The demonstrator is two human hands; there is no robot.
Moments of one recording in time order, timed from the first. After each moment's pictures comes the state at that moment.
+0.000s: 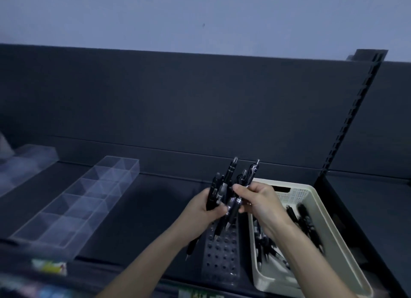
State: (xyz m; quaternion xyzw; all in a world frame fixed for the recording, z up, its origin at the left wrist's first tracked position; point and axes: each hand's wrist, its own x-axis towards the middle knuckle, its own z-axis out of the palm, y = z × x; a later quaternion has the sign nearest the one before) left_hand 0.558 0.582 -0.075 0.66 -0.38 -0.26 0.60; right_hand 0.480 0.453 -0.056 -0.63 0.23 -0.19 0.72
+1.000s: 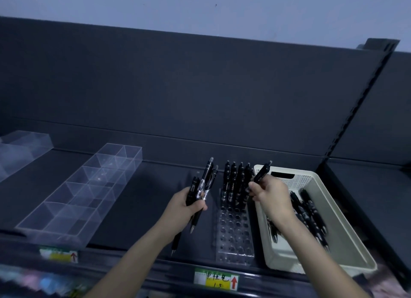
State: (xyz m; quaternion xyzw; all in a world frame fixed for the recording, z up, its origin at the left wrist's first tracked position) left_hand 0.596 0.636 -0.112 0.71 -0.28 -0.26 0.59; right_hand 0.489 0.461 -0.083 -0.83 0.36 -0.23 0.37
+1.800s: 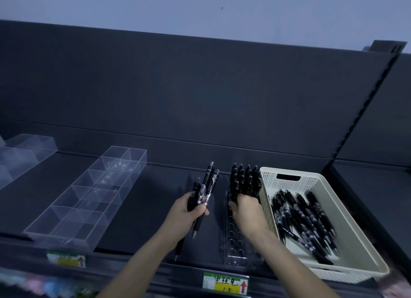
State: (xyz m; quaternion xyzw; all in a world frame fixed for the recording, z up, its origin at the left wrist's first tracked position) left_hand 0.602 0.647 -0.118 0.70 -0.26 -0.27 0.61; right_hand 0.517 0.505 -0.118 -0.91 0.34 -0.10 0.21
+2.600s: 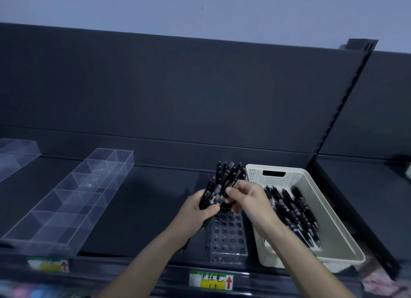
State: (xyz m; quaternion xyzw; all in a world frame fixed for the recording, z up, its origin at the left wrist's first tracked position) left_hand 0.570 0.612 -0.102 0.66 -0.33 -0.31 0.60; right_hand 0.483 0.494 -0.077 -0.72 0.25 -0.19 0.62
